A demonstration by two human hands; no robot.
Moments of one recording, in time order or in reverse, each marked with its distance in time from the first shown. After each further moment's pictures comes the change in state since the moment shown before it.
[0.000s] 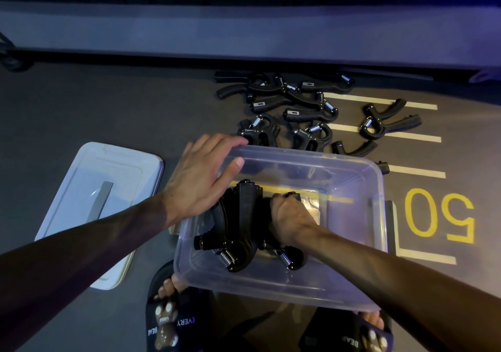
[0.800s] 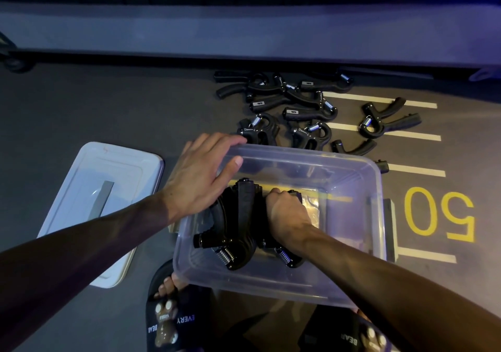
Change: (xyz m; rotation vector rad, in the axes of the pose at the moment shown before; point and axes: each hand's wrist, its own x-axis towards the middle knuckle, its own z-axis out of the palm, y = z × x) left_hand 0.000 0.001 0.000 0.010 -0.003 -0.010; right_hand 0.010 -0.004 0.008 0.050 0.142 0.061
